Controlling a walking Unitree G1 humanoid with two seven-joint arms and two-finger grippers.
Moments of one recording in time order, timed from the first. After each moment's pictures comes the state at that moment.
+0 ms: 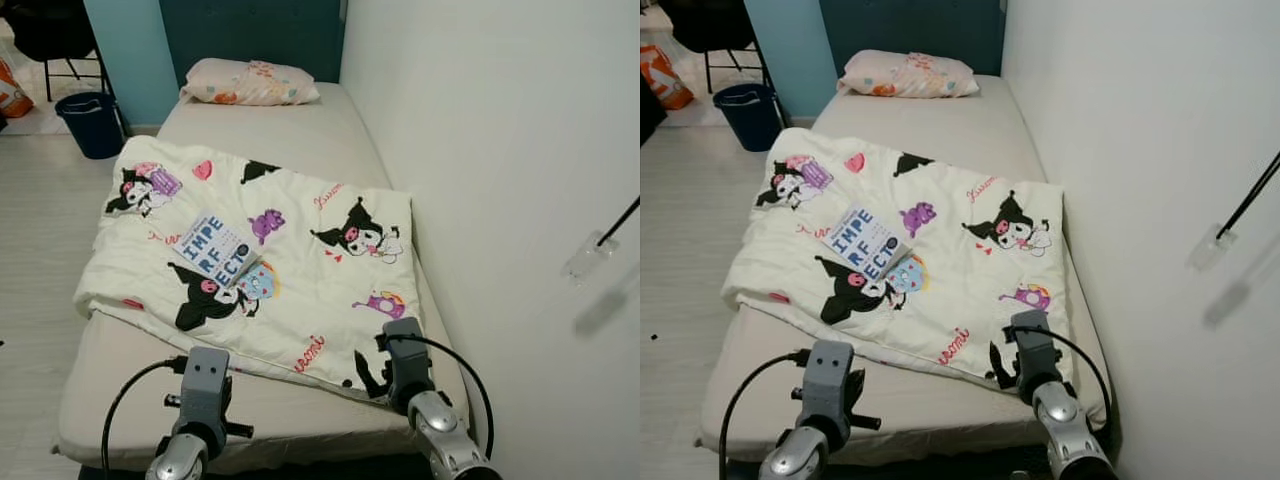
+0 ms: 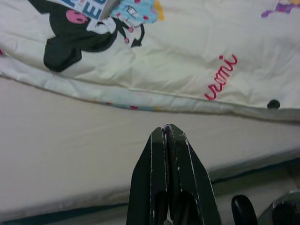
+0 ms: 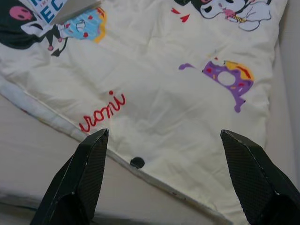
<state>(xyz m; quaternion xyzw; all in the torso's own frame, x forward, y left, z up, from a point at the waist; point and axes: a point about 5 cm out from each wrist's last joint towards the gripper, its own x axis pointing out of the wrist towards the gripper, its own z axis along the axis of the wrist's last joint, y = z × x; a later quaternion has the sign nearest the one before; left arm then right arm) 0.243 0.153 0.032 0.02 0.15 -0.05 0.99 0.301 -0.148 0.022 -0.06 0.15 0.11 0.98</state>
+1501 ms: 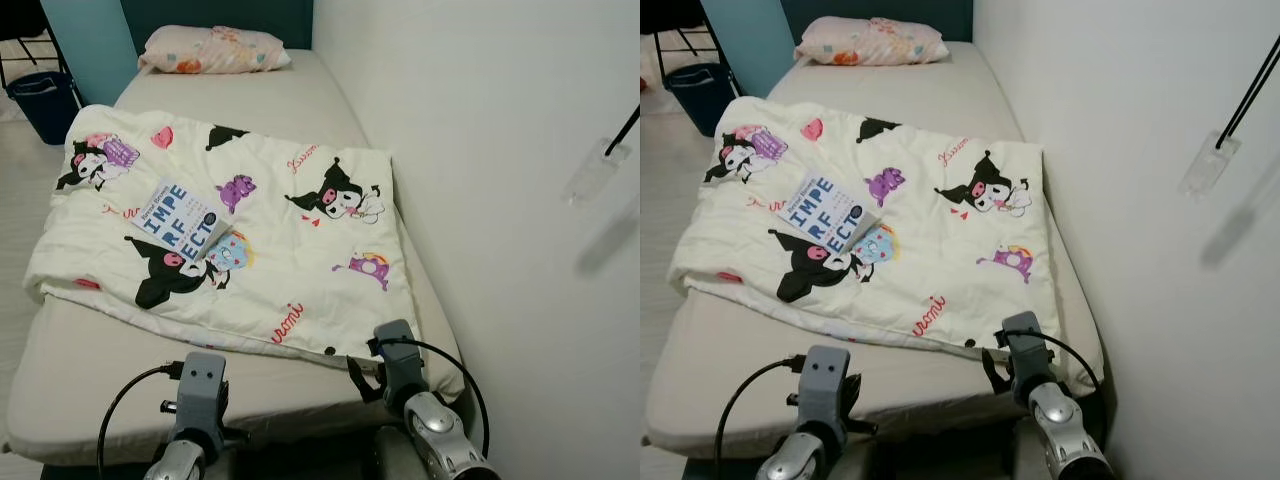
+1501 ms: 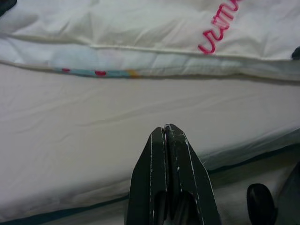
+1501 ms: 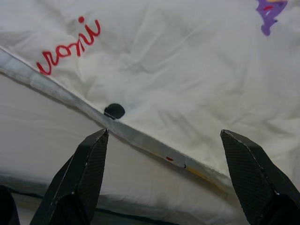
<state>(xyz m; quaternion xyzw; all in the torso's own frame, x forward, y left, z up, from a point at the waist) 0.236 0.156 0.030 0.02 0.15 -0.03 0.99 0.300 -0.140 0.021 -0.07 0.15 0.14 0.98</state>
